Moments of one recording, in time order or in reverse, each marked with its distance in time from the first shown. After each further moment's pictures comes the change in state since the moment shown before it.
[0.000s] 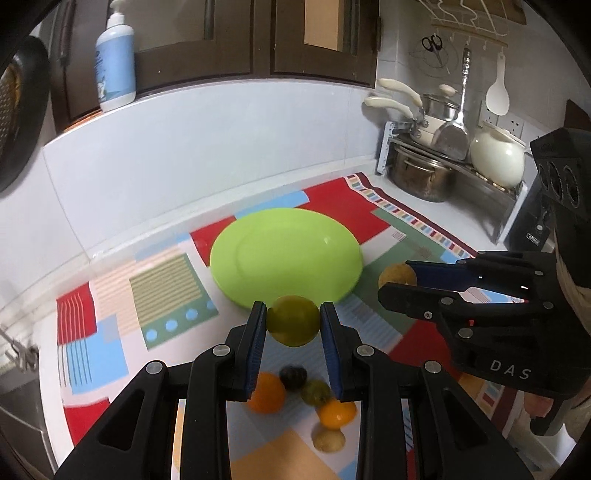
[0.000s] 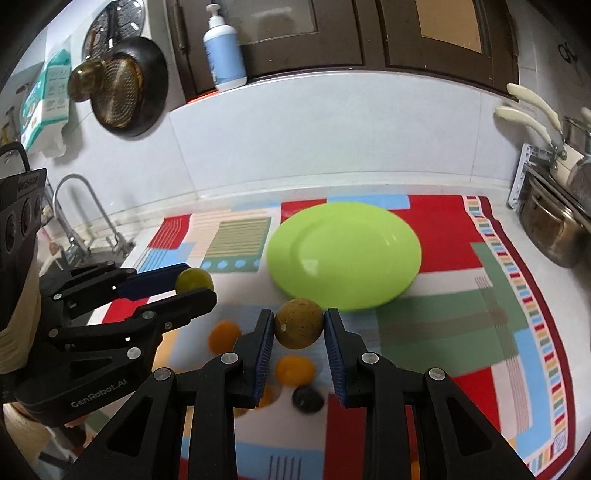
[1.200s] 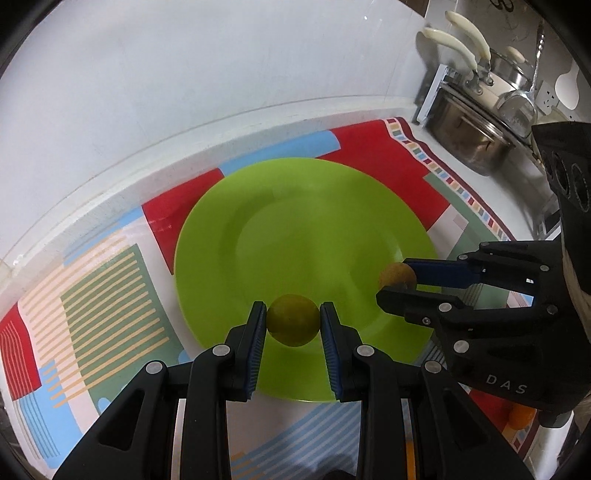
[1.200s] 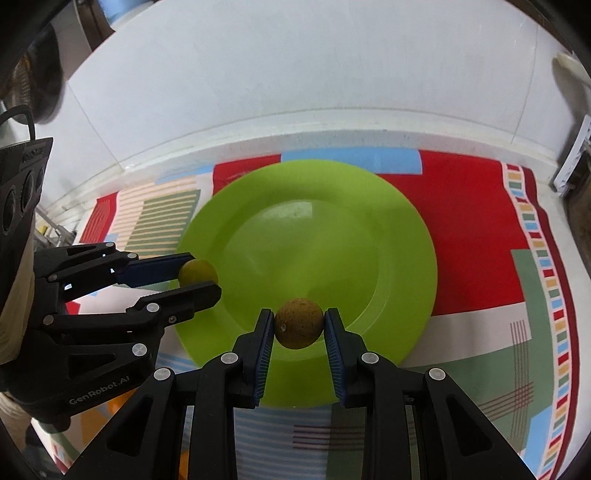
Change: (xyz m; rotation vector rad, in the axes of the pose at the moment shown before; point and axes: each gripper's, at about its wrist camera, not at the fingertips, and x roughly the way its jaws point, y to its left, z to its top) left arm 0.165 0.047 0.038 -0.049 0.287 -0.072; right arm 0.150 -0.068 0.047 0.029 0.286 0.006
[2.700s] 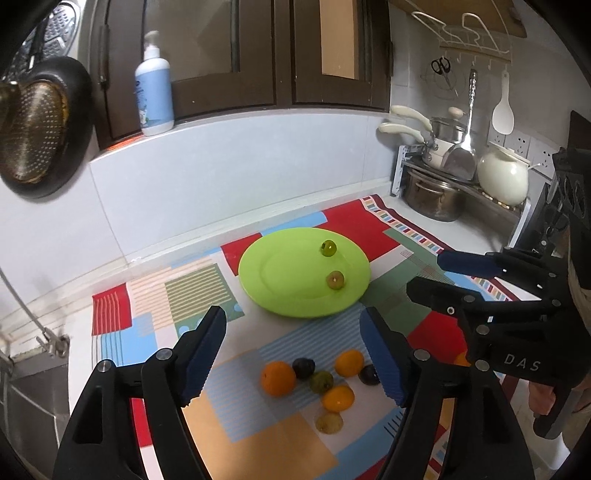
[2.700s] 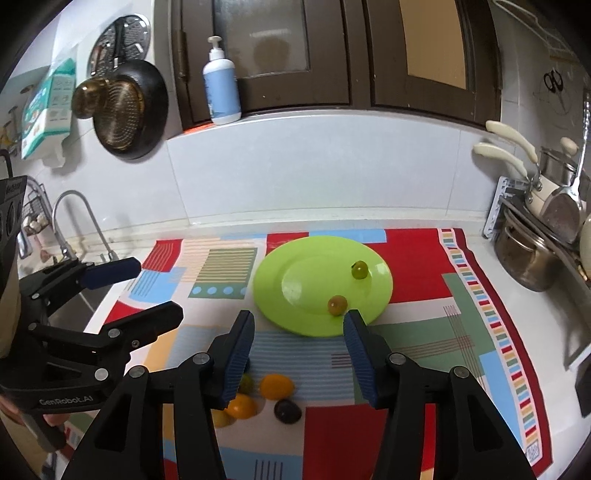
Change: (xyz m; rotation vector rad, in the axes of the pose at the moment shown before) left arm -0.192 -0.063 -0.118 0.002 -0.376 0.160; right arm -0.169 0.076 -0.110 -0.056 -0.405 -0.088
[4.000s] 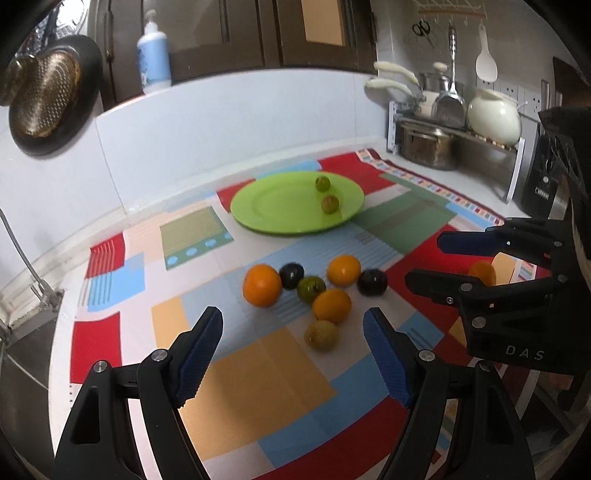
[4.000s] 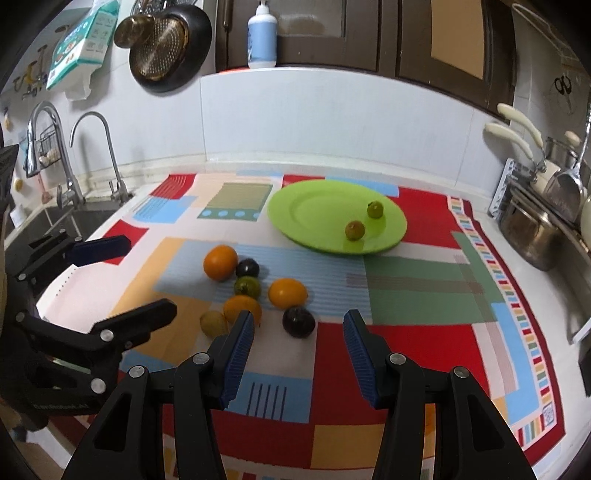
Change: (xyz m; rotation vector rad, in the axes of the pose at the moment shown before) left arm 0.015 -0.028 -0.104 0.055 0.037 0.046; right arm 0.010 0.020 -0.095 -0.112 0.075 -0.012
